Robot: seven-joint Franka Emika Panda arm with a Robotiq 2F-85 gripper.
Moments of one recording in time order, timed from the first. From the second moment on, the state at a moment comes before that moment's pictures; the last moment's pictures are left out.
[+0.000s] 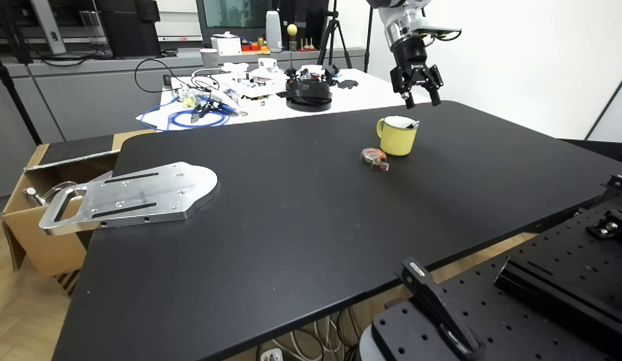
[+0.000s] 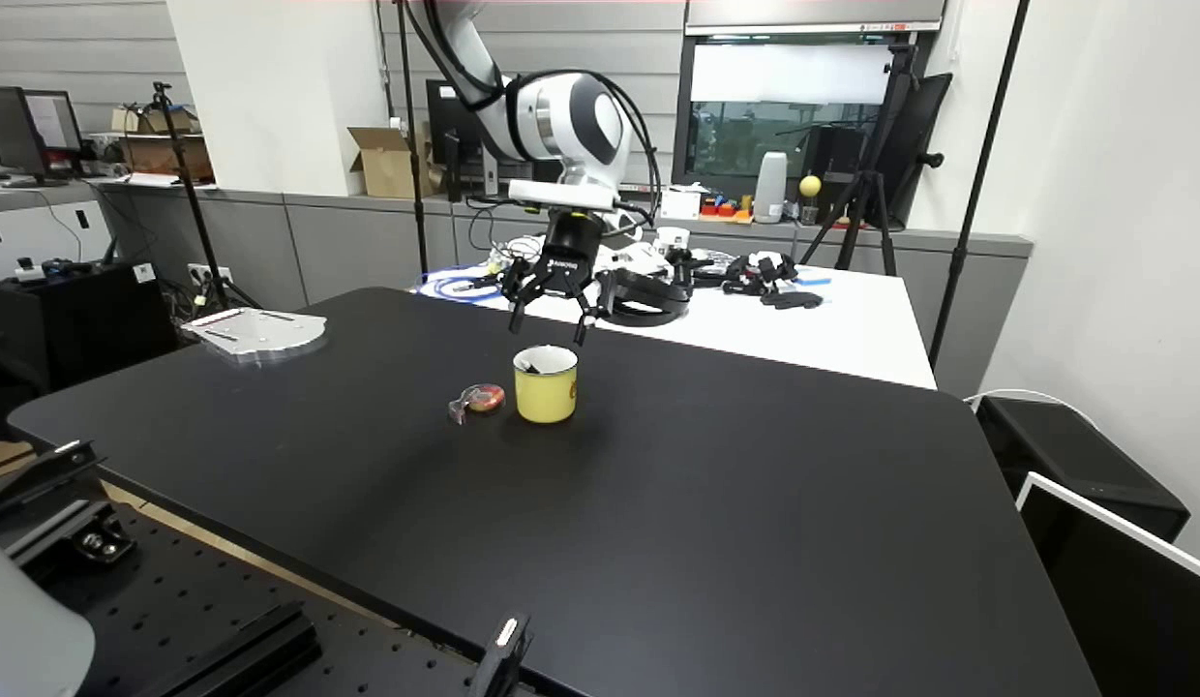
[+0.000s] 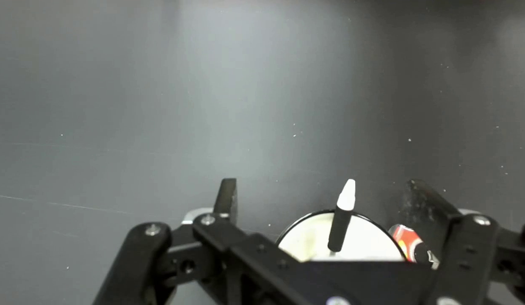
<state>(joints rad) -0.12 0.82 -0.05 -1.44 -0.07 1.60 -0.18</state>
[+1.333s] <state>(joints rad) -0.10 0.86 -0.05 -1.44 -0.07 1.62 -0.14</state>
